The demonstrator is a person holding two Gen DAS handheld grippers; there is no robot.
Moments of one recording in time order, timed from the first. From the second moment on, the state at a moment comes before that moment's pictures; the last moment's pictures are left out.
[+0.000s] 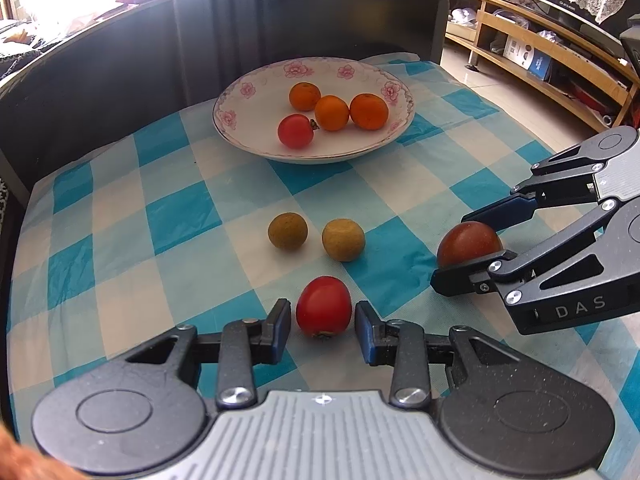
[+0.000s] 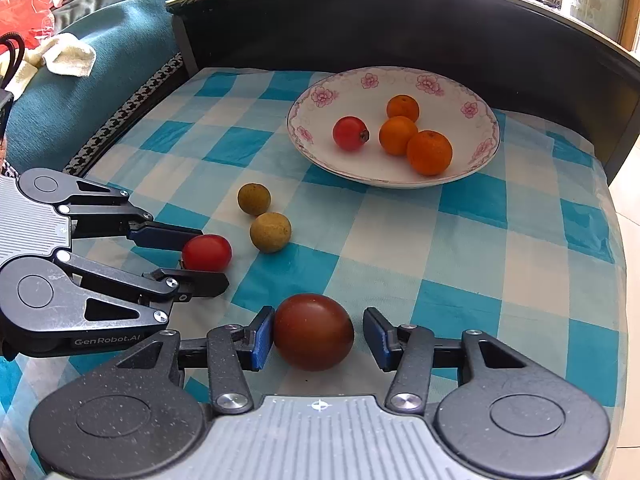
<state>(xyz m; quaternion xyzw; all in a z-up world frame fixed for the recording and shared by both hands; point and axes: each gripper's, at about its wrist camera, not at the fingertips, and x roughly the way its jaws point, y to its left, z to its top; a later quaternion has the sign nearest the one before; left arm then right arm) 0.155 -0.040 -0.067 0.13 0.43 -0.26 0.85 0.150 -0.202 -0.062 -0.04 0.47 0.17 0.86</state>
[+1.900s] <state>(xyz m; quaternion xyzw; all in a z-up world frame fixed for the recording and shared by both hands) 0.203 -0.074 -0.024 0.12 0.35 -0.24 0.90 0.189 -0.214 -0.018 -0.05 0.39 0.10 0.92</state>
